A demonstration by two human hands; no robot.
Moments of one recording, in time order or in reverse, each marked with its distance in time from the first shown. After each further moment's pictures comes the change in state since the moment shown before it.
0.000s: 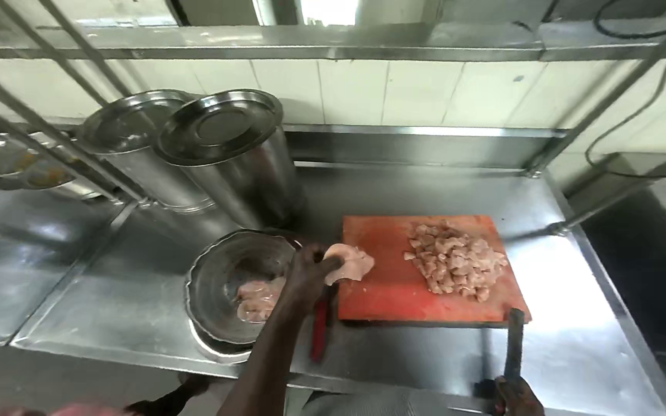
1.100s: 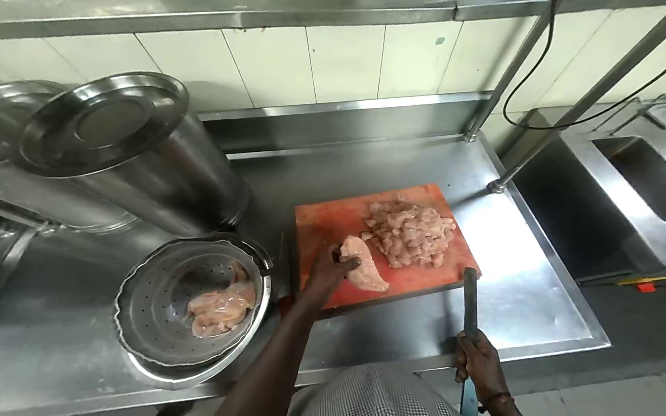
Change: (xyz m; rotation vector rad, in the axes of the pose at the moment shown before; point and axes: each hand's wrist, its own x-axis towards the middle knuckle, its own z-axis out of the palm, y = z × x) left_hand 0.038 -0.068 0.101 0.241 -0.245 -0.112; right_hand 0.009 0.005 0.005 0.061 0.040 -0.003
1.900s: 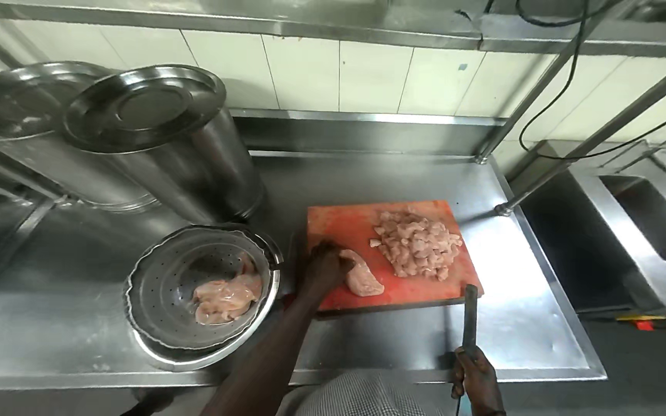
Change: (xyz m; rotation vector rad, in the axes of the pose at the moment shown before) left_hand 0.031 -0.033 -0.016 0.752 0.125 0.163; right_hand 0.000 0.000 -0.001 -0.033 -0.004 -0.015
